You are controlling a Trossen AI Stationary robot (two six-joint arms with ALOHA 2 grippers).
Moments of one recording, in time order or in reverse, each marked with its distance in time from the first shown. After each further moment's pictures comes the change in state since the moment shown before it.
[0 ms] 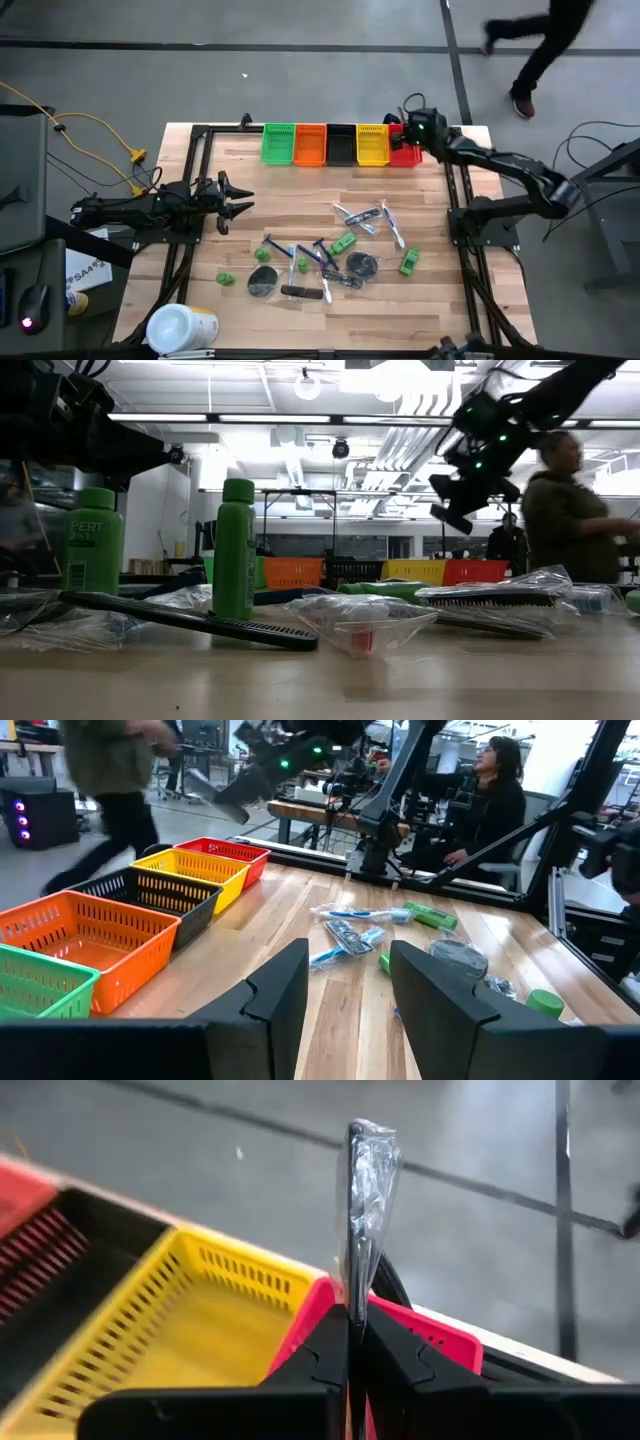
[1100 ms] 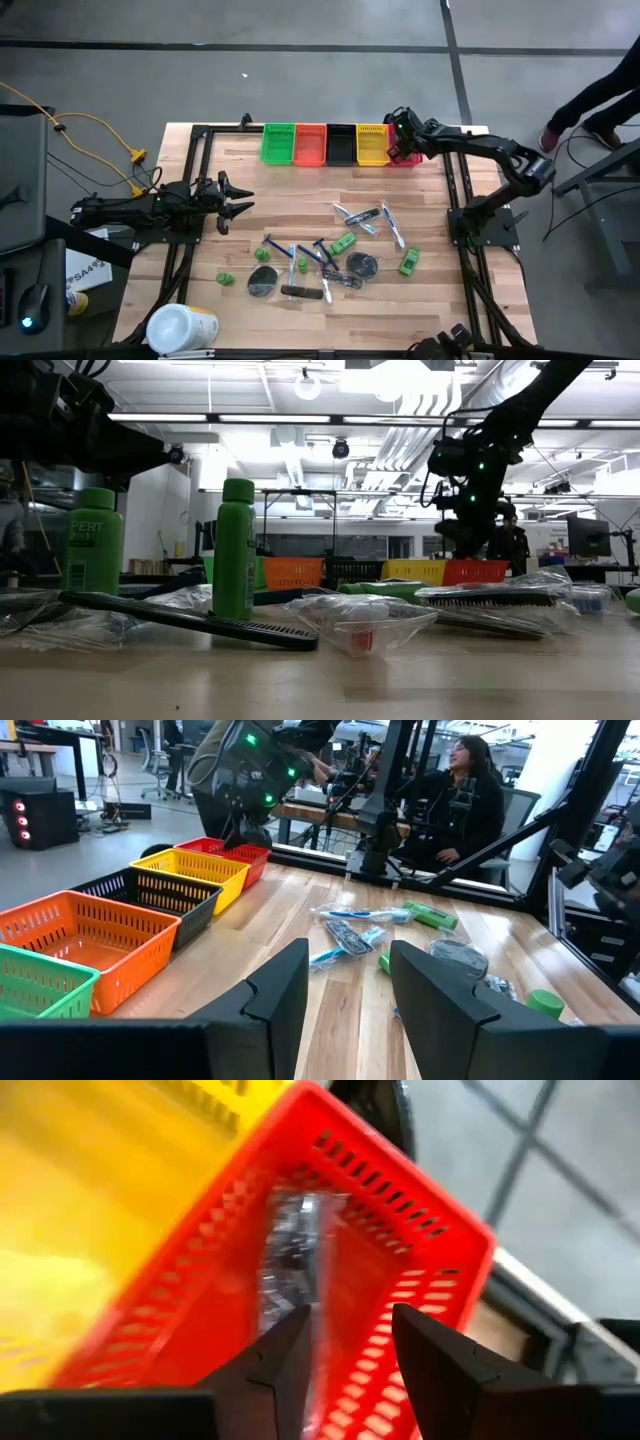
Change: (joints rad) left arm 0.000 0.000 0.000 0.000 0.000 0.000; right arm -0.008 0.245 0.127 -0.310 0.043 -0.140
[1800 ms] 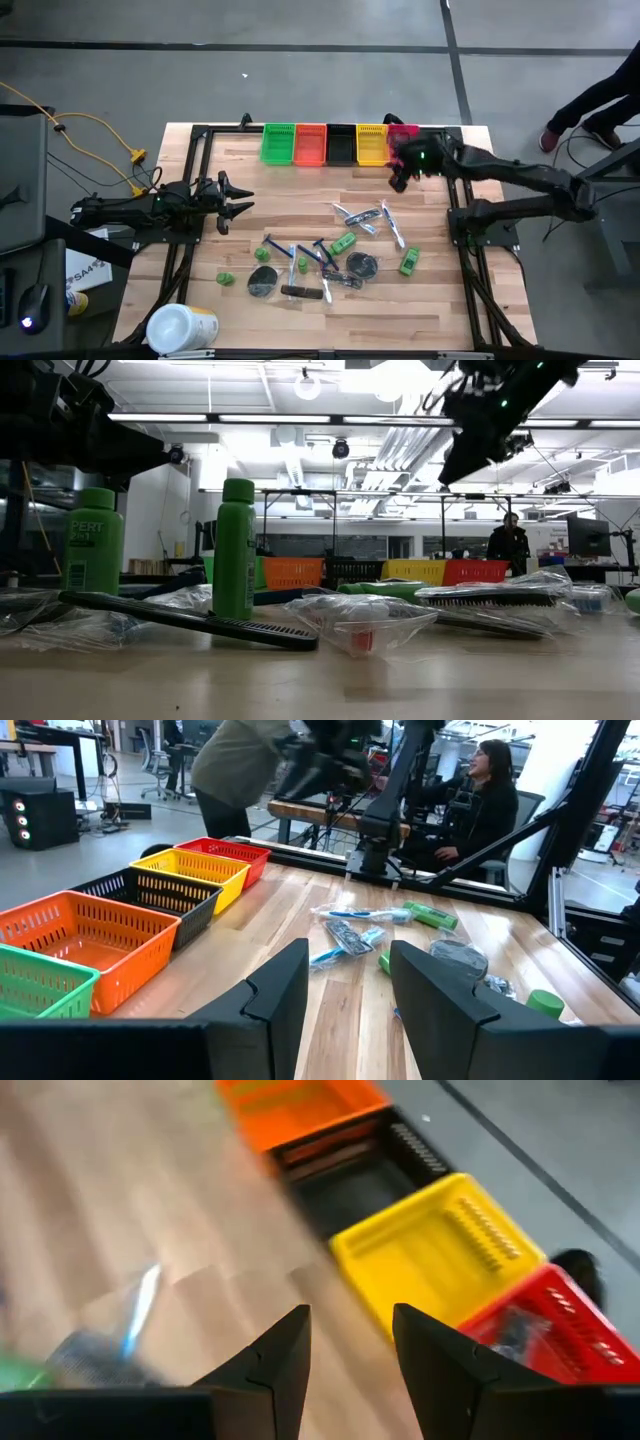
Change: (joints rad) left arm 0.000 0.000 0.000 0.000 0.000 0.000; right arm 0.448 -0.460 0.000 -0.152 -0.176 0.020
